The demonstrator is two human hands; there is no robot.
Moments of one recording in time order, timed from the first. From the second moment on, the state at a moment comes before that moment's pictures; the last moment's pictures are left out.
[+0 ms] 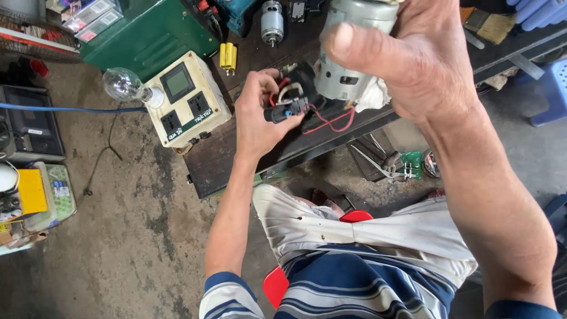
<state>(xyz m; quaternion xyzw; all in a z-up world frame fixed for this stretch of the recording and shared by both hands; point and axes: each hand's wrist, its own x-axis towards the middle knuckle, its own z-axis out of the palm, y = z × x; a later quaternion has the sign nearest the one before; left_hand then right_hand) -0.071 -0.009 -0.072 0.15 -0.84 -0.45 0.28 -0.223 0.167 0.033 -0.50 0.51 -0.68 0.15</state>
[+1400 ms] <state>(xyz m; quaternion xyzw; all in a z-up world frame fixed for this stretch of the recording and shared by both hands) -0.063 -0.033 -0.120 0.00 -0.88 -0.40 0.27 -0.242 0.141 -0.174 -0.26 0.35 -0.87 0.24</state>
